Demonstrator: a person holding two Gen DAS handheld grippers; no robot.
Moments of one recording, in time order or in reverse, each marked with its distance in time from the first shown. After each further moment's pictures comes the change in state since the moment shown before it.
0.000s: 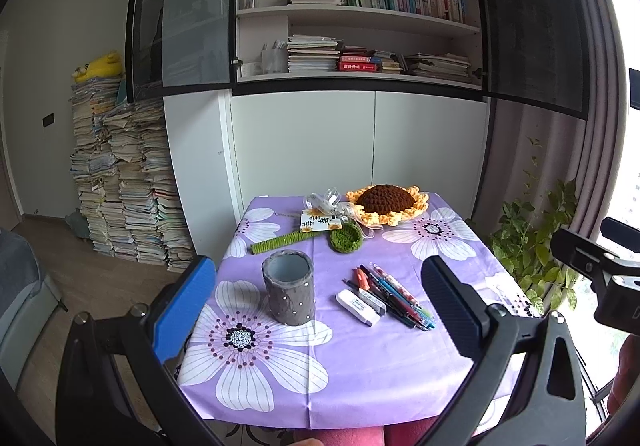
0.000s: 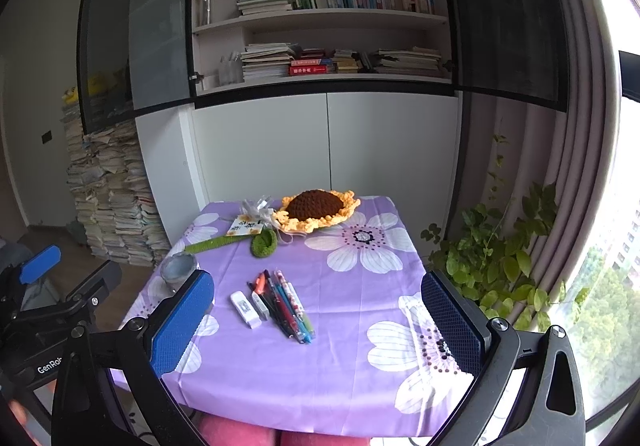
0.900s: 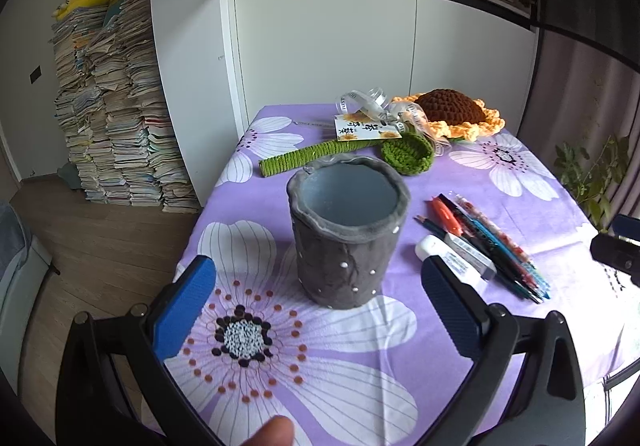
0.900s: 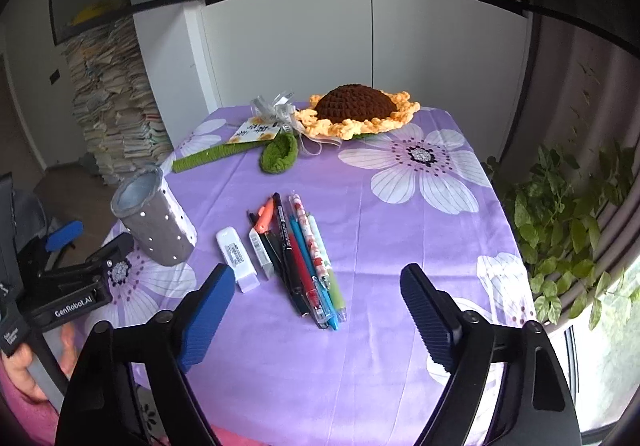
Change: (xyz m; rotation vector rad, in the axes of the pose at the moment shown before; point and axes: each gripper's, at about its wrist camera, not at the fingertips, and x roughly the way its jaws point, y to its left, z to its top) left arm 0.175 0.055 -0.067 -0.004 0.258 0.033; right arm 0.172 0.015 -0.043 -0.080 0.337 0.113
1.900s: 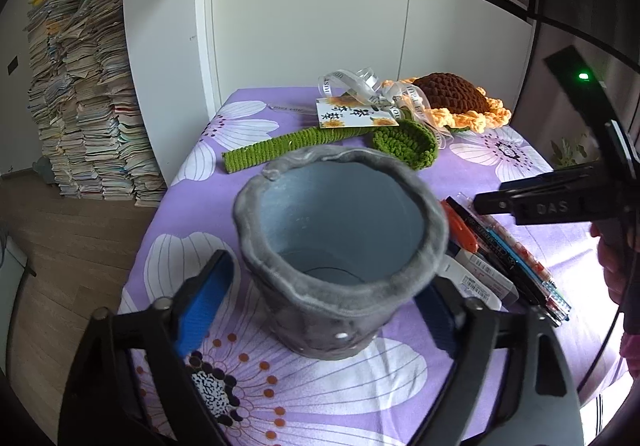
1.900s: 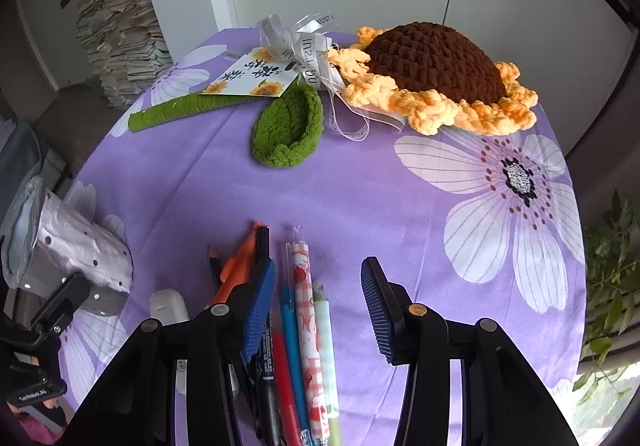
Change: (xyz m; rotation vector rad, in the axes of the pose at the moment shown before) left arm 0.056 0.000 0.011 -0.012 0.047 -0.096; right arm 0.168 0.013 0.078 -0.159 0.283 0.088
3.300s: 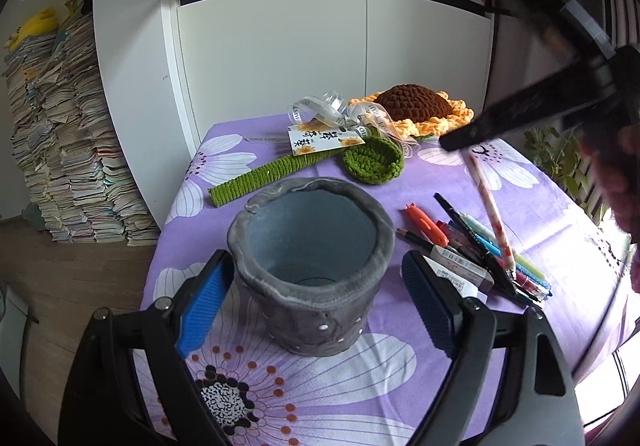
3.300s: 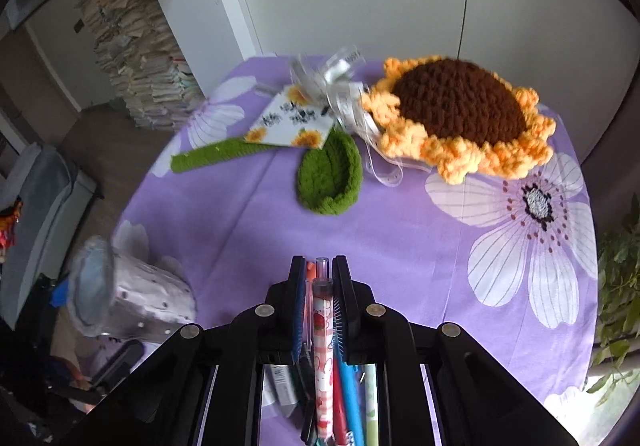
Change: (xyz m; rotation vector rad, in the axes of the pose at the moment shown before) left arm -0.025 -0.005 0.001 0.124 -0.077 -0.051; right arm -0.043 0.011 0.034 0.037 -0.056 0.123
